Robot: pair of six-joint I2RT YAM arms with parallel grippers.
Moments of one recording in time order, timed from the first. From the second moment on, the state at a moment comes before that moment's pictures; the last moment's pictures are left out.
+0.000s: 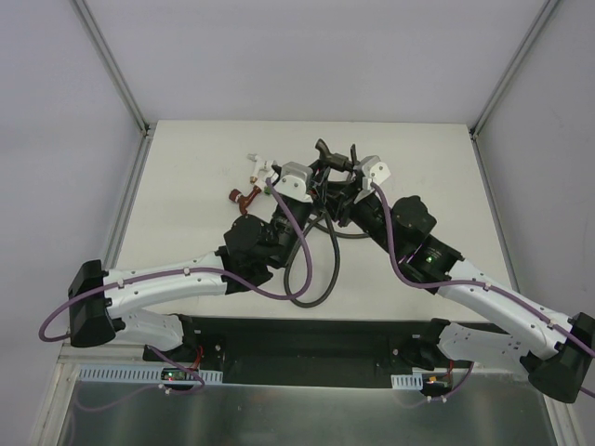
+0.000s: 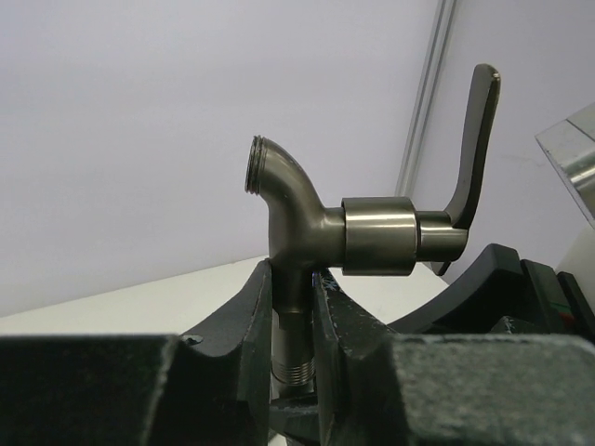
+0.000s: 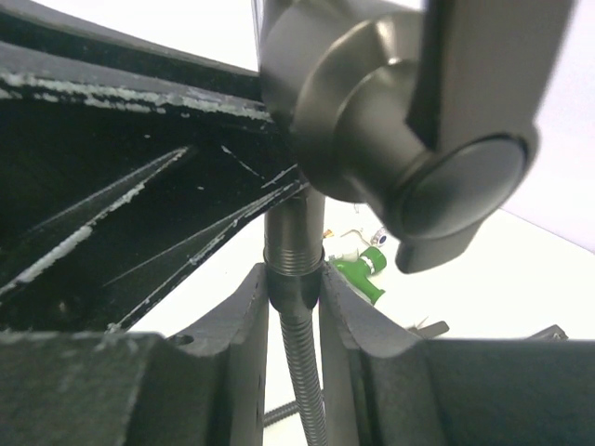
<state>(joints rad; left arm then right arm) -1.22 1.29 1.03 0.73 -0.69 0.25 0.91 1.00 0.90 0.19 0.12 0.01</state>
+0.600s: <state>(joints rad) -1.22 1.13 0.99 0.56 -0.53 0.18 0.85 1.01 0.90 0.27 0.05 0.01</state>
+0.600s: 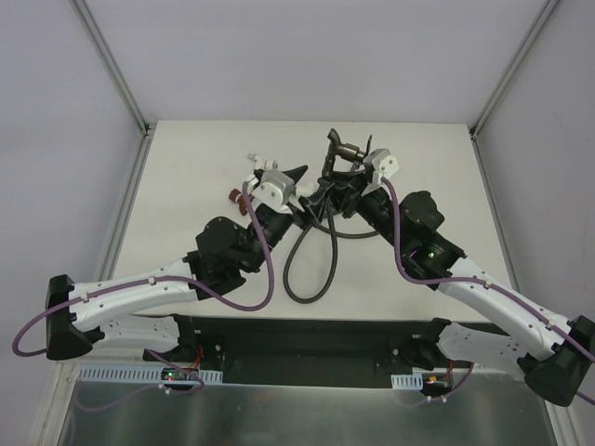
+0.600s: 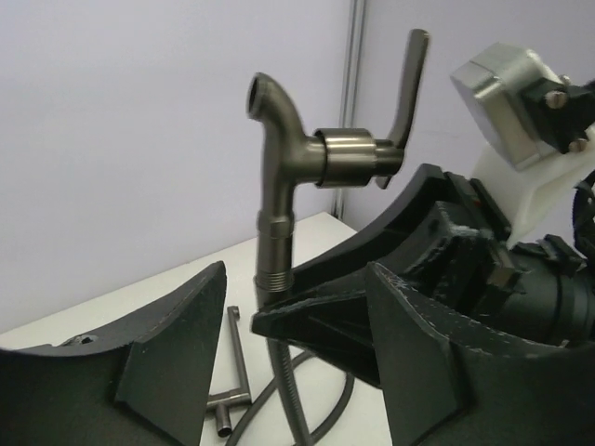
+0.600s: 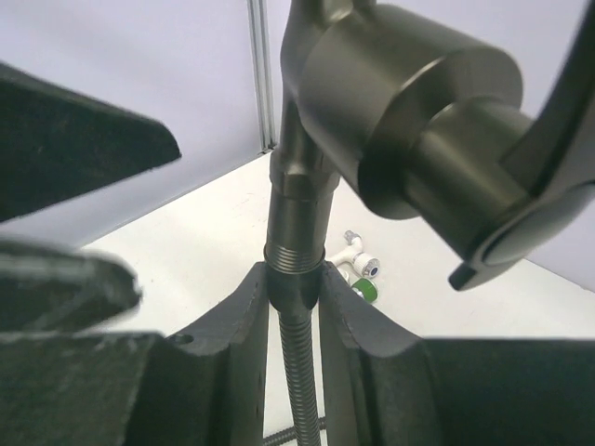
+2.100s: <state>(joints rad) -0.47 1.34 1.22 0.58 1.17 -0.48 0.81 1.01 0.90 0.26 -0.31 0.00</state>
